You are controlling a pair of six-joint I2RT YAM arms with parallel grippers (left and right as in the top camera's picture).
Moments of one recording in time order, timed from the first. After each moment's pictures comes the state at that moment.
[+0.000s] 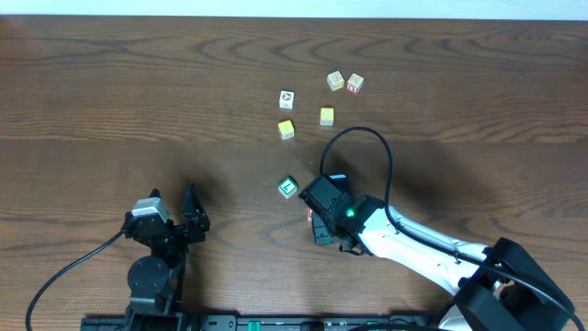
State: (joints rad) left arm -0.10 0.02 0.02 -0.11 -0.14 -0.30; right arm 0.83 1.61 0.83 -0.55 0.09 0.70
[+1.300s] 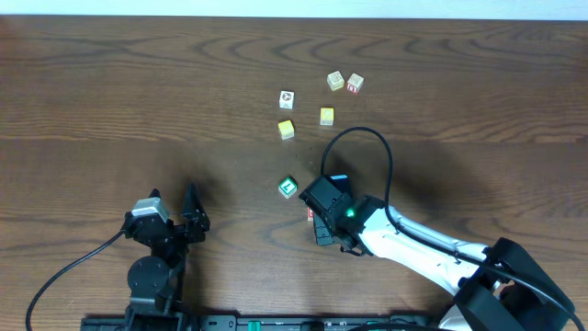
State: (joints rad) left arm -0.10 0.02 0.02 -0.11 -0.14 -0.30; right arm 0.83 1.61 0.82 -0.57 0.11 0.70
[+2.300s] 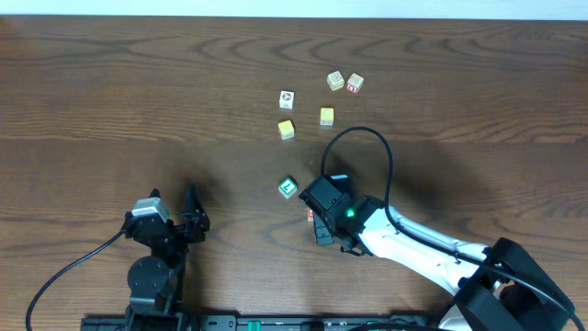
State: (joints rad) left arm -0.10 0.02 0.02 -0.11 -0.14 -0.30; right arm 0.83 1.61 0.82 -0.57 0.10 0.70
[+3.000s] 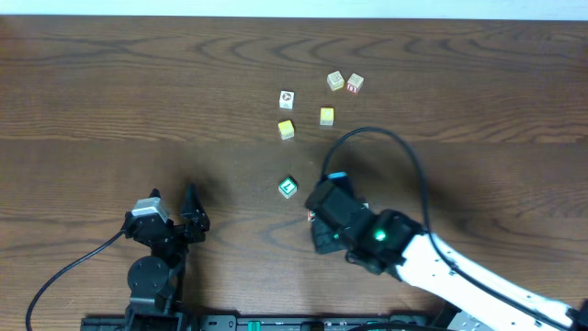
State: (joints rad) left arm -0.10 0.02 0.02 -0.11 -0.14 -0.30; right arm 0.90 1.31 0.88 -0.71 0.08 0.70
